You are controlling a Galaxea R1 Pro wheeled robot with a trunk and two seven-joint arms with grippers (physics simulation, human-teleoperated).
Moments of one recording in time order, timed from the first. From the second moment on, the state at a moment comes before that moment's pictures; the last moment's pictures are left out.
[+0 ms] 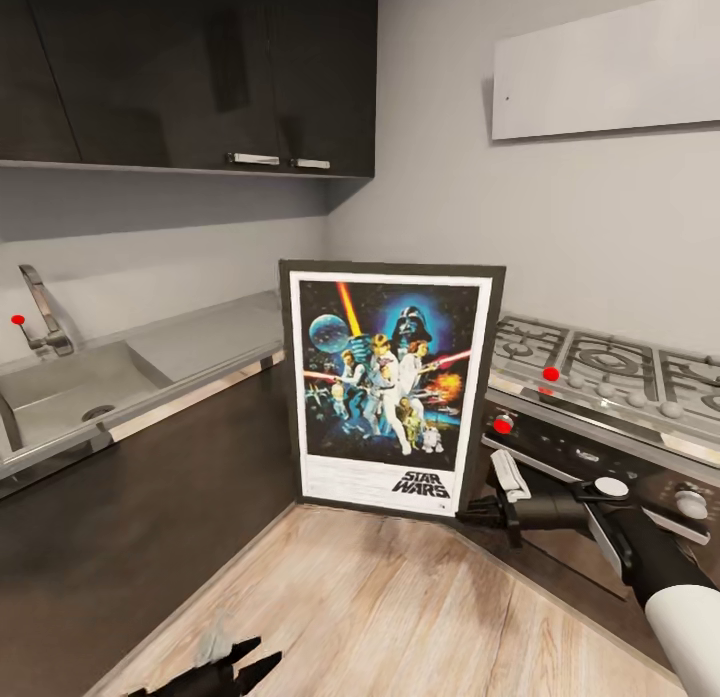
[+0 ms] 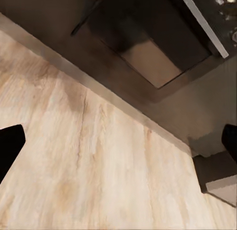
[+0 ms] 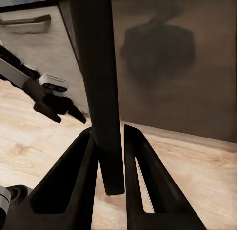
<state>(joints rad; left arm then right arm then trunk) -0.49 0.17 -0.07 -0.03 0.39 -0.26 -1.20 -0.66 -0.31 0.03 -0.84 -0.04 0.04 1.56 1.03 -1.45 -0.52</state>
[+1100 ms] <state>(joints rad) -0.42 0.17 -0.07 -0.03 0.62 -0.26 -0.95 -0.66 -0.33 0.03 -0.84 -0.11 0.04 1.55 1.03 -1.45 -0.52</state>
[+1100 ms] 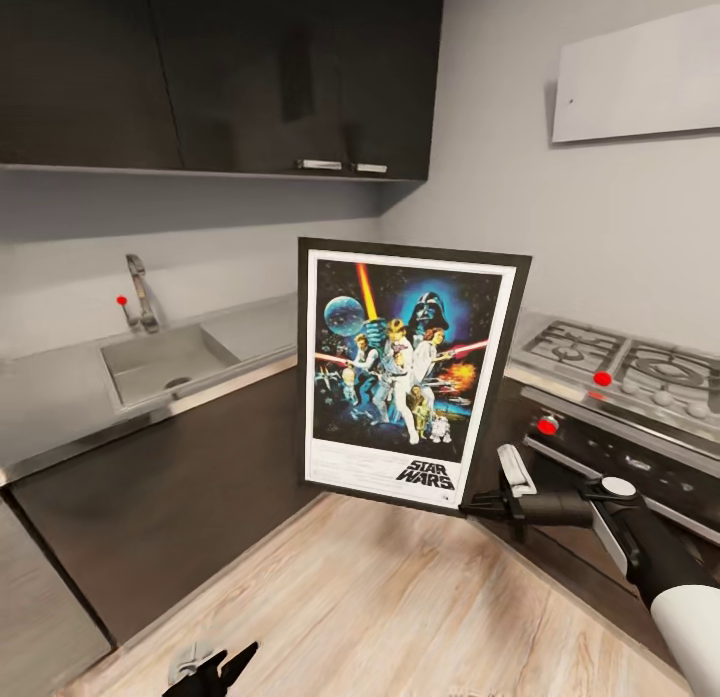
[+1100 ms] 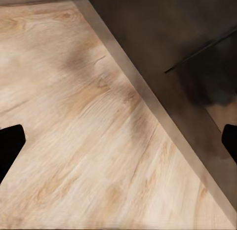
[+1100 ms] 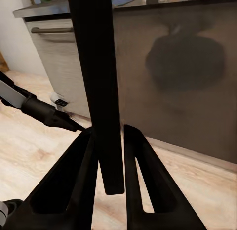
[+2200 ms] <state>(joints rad) -0.42 0.17 -0.07 -0.03 0.62 -0.26 -0.94 -0.66 -0.33 0.03 -0.84 -0.11 0.04 1.55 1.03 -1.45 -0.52</state>
